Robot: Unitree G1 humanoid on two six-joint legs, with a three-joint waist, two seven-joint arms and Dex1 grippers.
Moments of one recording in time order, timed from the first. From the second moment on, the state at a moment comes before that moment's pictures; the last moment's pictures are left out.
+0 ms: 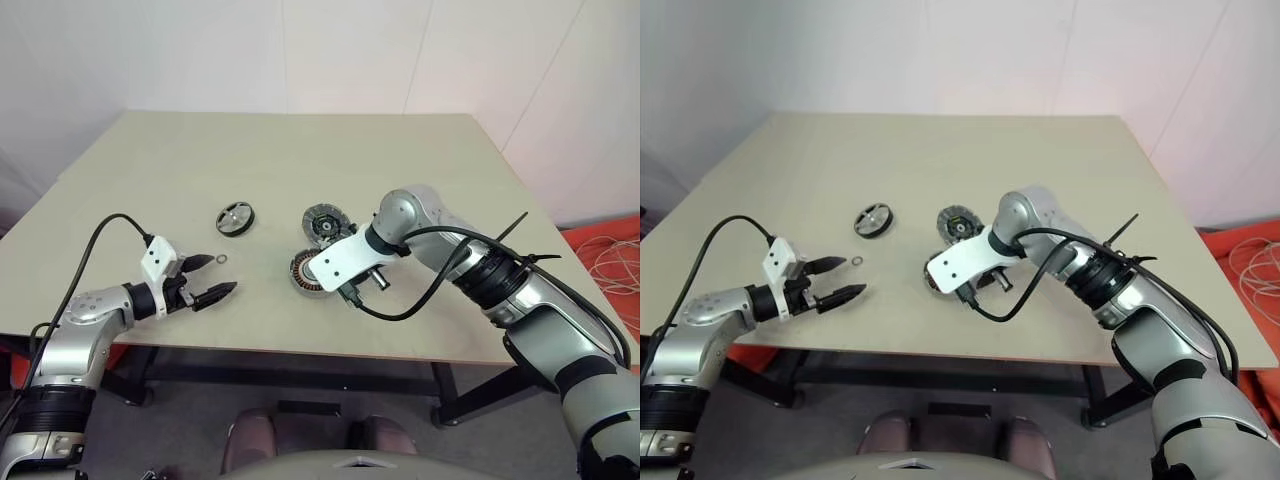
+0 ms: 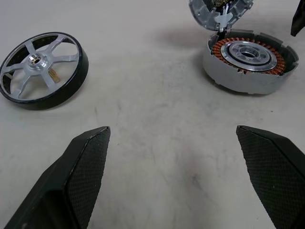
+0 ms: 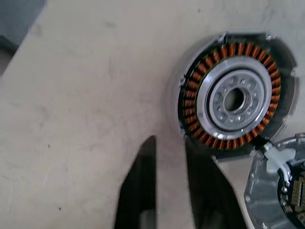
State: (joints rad) left arm -0.11 0.64 0.13 0.09 -0.38 0.27 -0.97; right arm -0.93 -0.54 0.70 0.14 -0.32 0.17 1.53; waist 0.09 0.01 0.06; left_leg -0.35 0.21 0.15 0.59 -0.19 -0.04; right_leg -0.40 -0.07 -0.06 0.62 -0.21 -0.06
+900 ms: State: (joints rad) left arm -0.22 0.58 0.12 0.19 -0.31 0.39 -0.72; right arm -0.42 -0.62 -0.01 0.00 0.28 0.49 1.25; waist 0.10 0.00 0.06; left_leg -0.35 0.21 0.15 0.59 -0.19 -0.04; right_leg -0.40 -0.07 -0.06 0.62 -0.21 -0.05
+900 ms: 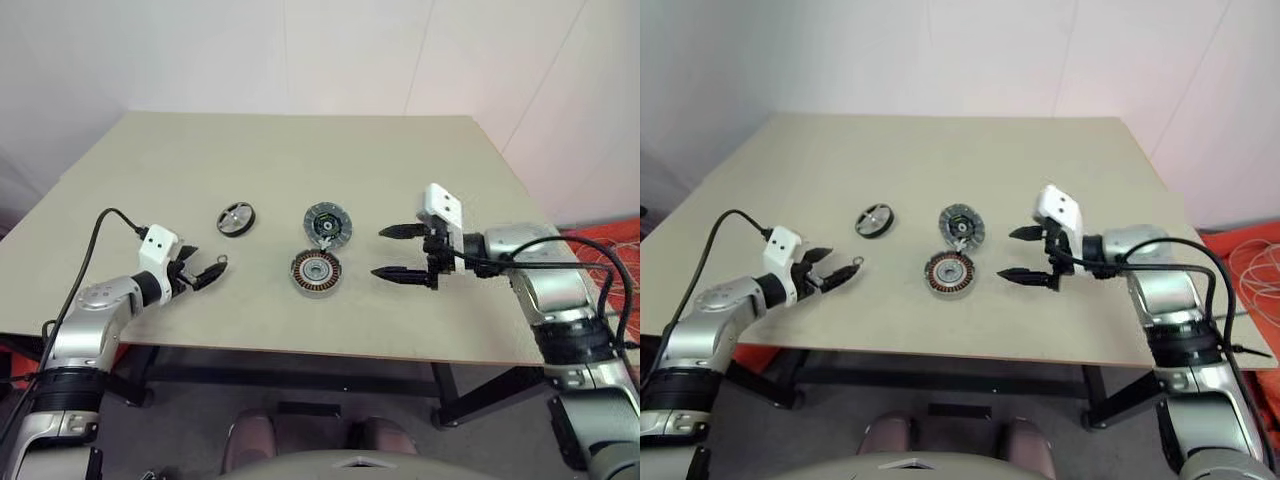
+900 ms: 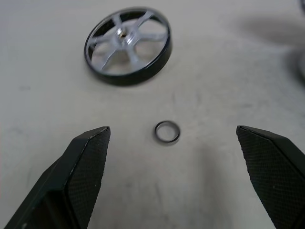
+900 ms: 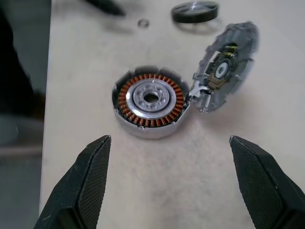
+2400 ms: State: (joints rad) left arm -0.29 0.49 0.08 0.27 -0.24 0.45 -0.64; right arm -0.34 -0.65 -0.04 0.01 0.34 0.42 1.18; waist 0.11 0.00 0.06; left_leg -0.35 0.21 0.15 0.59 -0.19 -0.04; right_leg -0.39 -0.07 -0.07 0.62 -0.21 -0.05
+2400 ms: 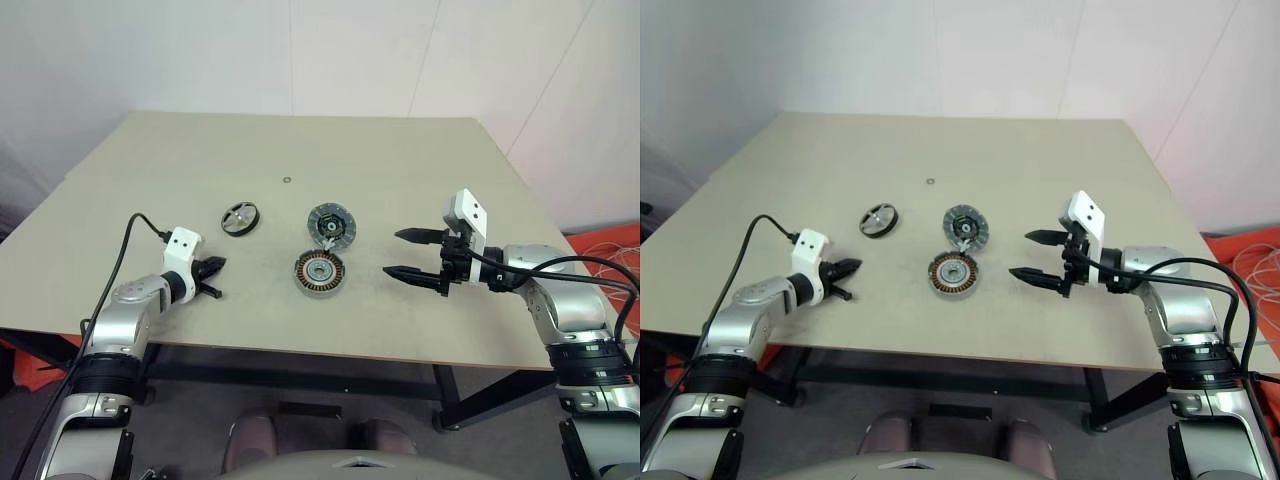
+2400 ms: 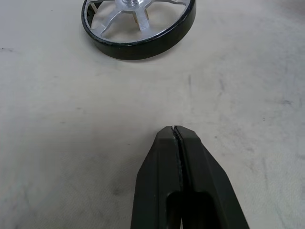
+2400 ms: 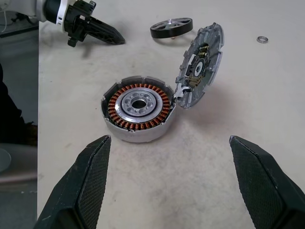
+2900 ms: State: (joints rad) left arm -0.27 0.47 0.07 0.22 -0.24 0.46 -0.65; right arm -0.33 -0.65 -0.03 0.01 0.34 0.41 1.17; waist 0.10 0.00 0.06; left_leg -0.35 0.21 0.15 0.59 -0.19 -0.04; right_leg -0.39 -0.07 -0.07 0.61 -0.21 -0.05
